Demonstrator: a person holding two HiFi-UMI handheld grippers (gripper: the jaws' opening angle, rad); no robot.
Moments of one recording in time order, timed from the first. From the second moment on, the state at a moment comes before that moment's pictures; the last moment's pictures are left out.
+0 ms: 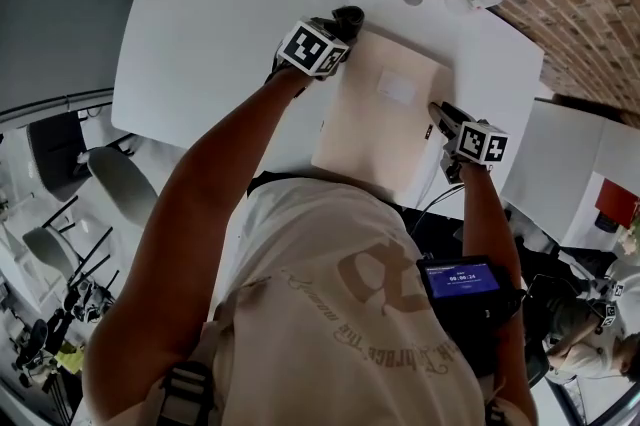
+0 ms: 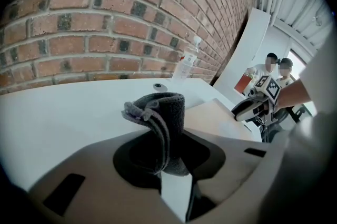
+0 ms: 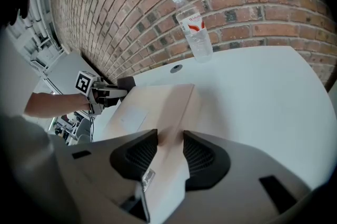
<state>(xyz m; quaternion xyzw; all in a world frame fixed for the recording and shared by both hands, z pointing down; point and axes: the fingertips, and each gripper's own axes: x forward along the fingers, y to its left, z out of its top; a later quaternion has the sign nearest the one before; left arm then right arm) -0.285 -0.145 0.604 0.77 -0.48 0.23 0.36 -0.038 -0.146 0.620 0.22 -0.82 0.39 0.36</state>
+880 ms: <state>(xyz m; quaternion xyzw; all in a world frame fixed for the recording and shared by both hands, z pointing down) -0.253 -0.034 0.607 0.75 -0.44 0.20 0.44 -0.038 -0.146 0.620 0.22 -0.82 0.40 0.34</state>
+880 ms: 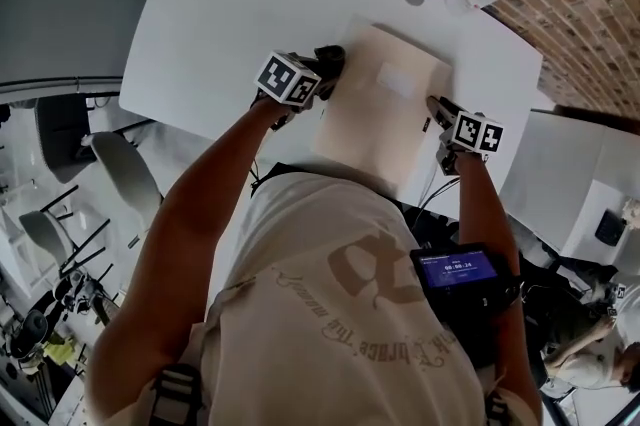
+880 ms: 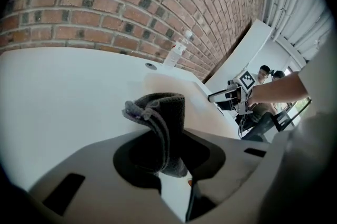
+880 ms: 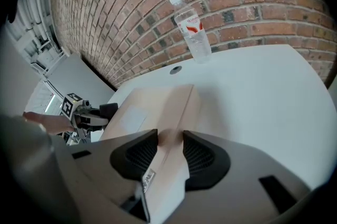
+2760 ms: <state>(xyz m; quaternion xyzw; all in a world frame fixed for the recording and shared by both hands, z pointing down) -0.174 0.187 0.612 0.65 -0.55 0.22 0.48 -0.040 -0.148 0.617 0.18 -0.87 0.34 0.32</state>
